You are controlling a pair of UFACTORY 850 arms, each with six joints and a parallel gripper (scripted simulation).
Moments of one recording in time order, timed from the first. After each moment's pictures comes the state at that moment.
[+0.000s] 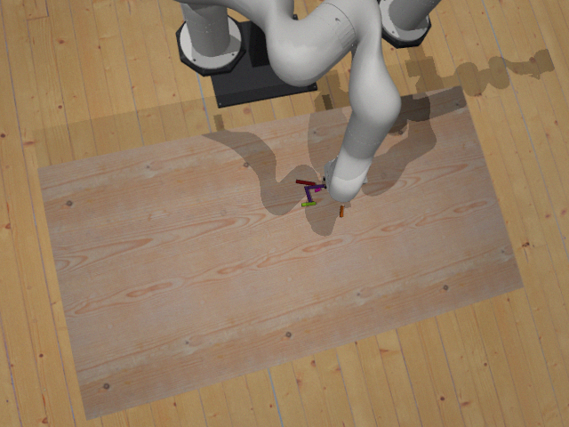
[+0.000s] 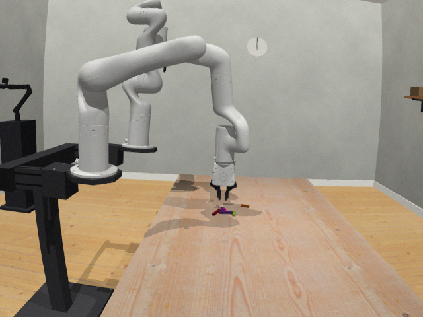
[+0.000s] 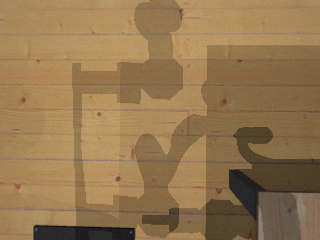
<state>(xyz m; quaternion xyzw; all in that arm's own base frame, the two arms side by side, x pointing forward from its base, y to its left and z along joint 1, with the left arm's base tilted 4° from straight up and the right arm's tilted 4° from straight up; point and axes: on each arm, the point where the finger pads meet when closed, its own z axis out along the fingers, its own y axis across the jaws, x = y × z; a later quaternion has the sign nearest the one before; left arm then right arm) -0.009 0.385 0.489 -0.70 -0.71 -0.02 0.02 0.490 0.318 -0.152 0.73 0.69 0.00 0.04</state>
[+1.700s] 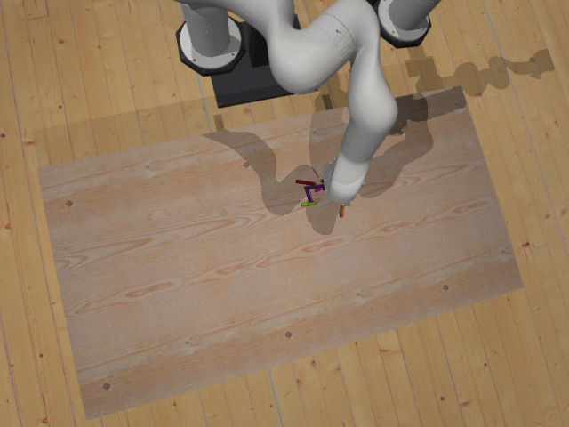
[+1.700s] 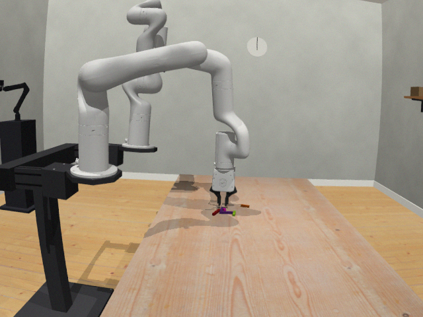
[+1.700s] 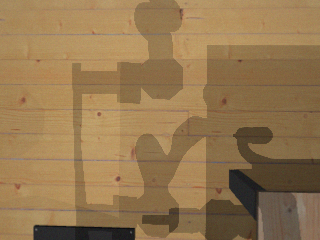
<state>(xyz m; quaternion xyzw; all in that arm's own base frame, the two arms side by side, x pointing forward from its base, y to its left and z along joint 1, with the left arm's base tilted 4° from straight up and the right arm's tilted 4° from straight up) -0.009 0.385 0.489 -0.70 -0.71 -0.02 0.02 0.492 0.317 -0.178 0.73 0.69 0.00 0.04</state>
